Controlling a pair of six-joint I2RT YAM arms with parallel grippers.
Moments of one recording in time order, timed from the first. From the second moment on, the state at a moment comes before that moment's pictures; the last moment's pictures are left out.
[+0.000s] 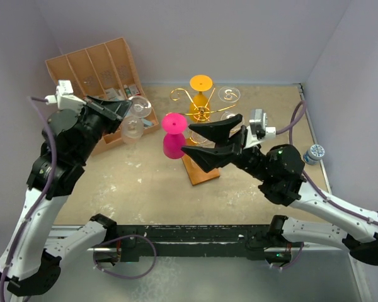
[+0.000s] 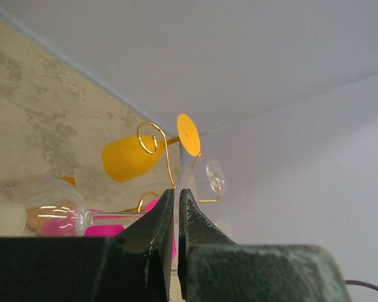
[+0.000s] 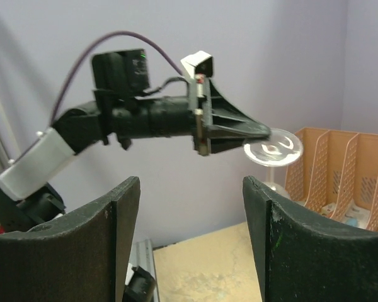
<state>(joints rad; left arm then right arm) -0.44 0.87 1.40 -0.57 -0.17 -1.05 1.06 0.96 1.00 0.49 -0.14 0.26</state>
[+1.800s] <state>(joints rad) -0.44 1.38 1.32 -0.03 0.11 -1.11 1.06 0.80 0.79 0.65 -0.12 0.47</state>
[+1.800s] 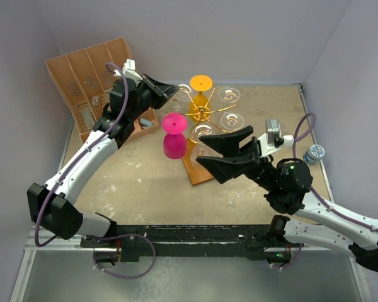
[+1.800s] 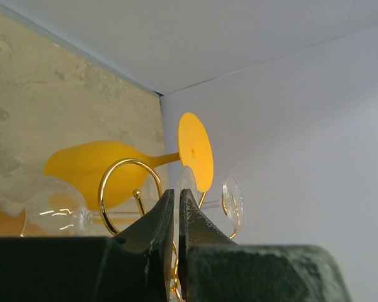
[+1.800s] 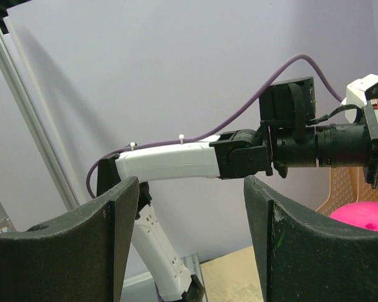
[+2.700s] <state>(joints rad) -0.40 1.45 1.38 -0.02 0.05 -1.07 1.06 0.81 0.78 0.67 -0.12 0.48</state>
